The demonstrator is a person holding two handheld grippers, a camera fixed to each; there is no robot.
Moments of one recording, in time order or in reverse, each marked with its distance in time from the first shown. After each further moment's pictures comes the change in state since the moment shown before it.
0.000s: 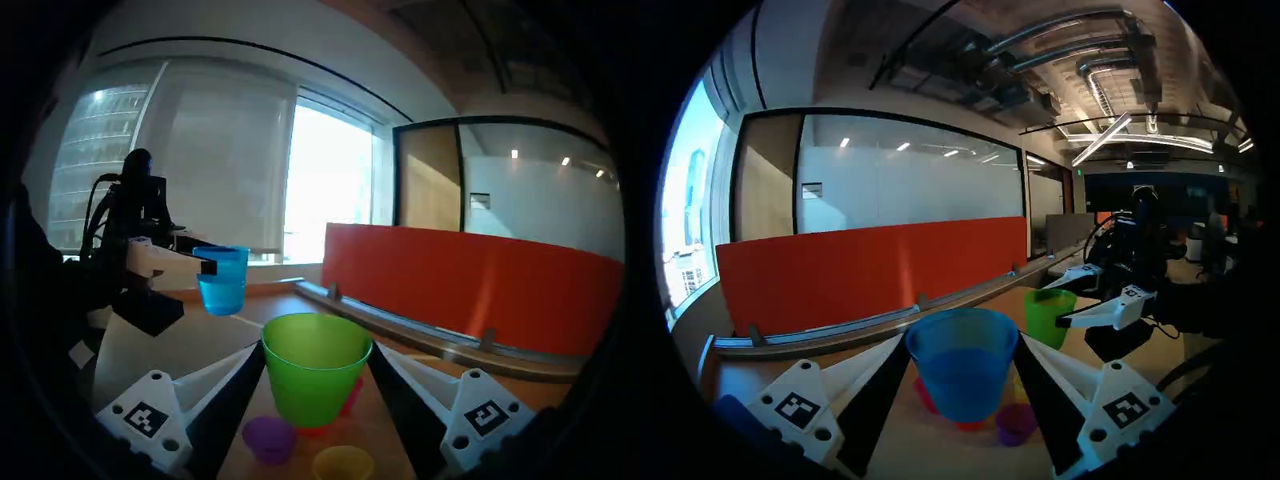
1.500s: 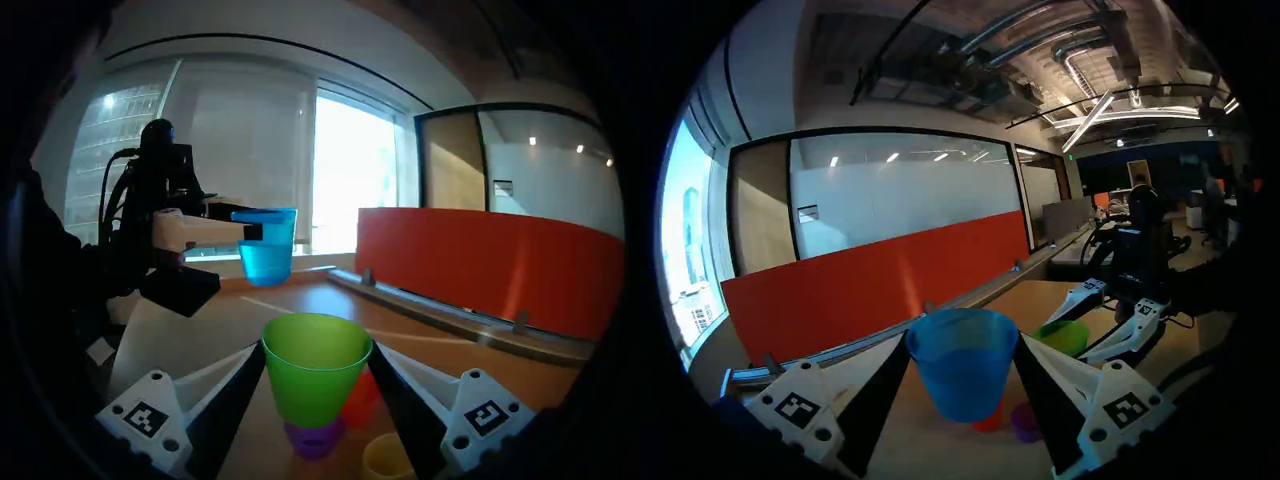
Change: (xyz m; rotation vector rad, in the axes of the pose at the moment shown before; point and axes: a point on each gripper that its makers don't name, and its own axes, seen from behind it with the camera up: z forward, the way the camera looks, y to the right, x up) left arm 0.008 0.005 -0.004 0.011 0.008 0.145; right arm -0.037 -0.057 0.010 0.120 -0.032 0.026
